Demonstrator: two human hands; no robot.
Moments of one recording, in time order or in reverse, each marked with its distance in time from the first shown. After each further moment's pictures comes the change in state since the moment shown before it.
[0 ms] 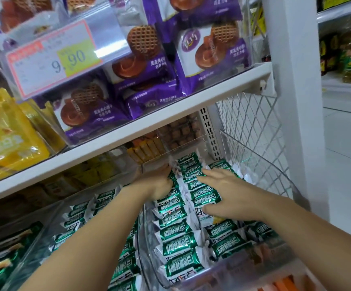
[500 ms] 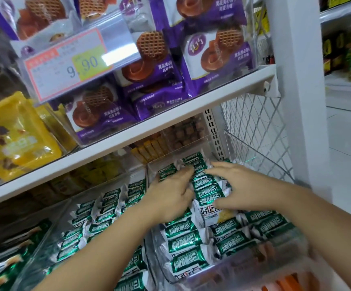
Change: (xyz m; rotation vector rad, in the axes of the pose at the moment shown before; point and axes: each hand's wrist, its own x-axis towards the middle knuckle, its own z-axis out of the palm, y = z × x) left_hand -0.061 0.036 0.002 -0.055 0.111 0.189; right_hand -0.006 0.004 -0.021 0.033 0.033 -0.013
